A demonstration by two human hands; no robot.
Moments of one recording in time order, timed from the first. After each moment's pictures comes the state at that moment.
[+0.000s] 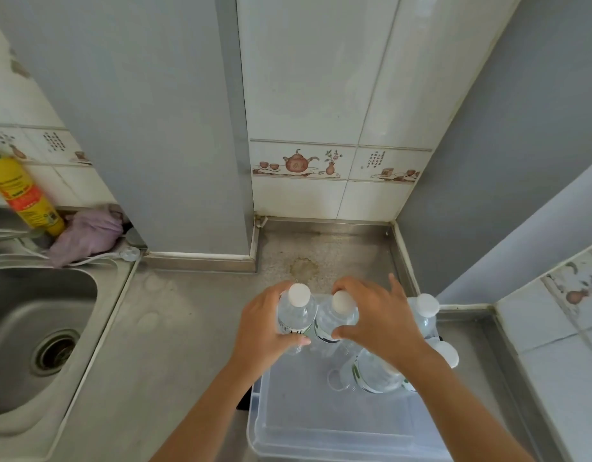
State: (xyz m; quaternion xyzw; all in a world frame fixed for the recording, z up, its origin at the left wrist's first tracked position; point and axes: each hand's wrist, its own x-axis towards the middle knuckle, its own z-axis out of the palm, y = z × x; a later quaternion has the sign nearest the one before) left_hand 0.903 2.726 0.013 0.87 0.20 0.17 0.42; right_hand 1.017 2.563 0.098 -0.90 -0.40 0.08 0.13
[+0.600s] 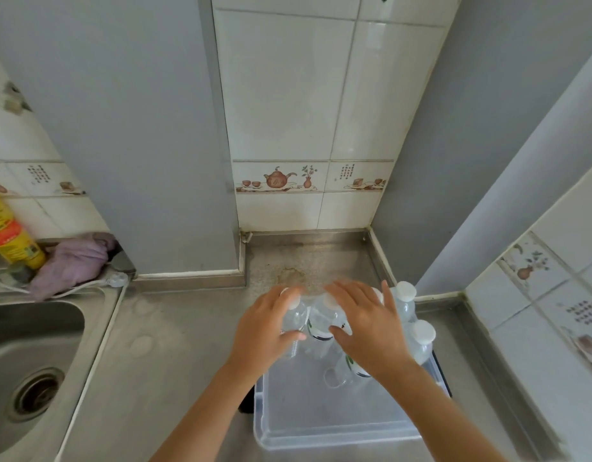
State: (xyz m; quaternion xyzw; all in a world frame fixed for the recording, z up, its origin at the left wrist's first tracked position) left_hand 0.897 2.725 0.034 0.94 0.06 0.18 0.28; right_hand 0.975 2.549 0.087 -0.91 -0.38 -0.12 0.12
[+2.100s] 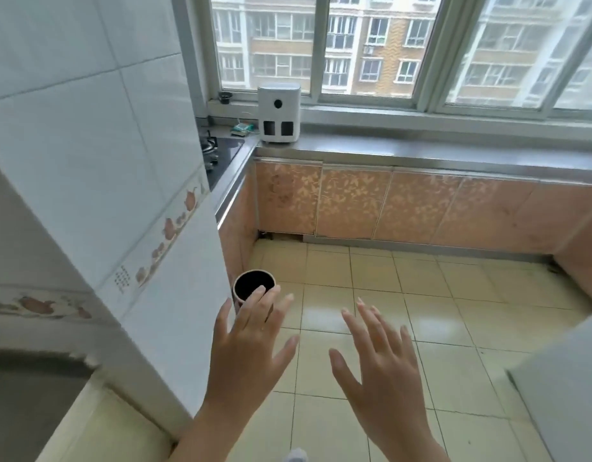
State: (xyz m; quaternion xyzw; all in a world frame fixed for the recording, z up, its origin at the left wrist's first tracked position) left_hand 0.708 2.105 0.104 0.80 -0.53 0.18 0.20; right_hand 0.537 2.003 0.109 -0.90 0.34 -0.26 0.09
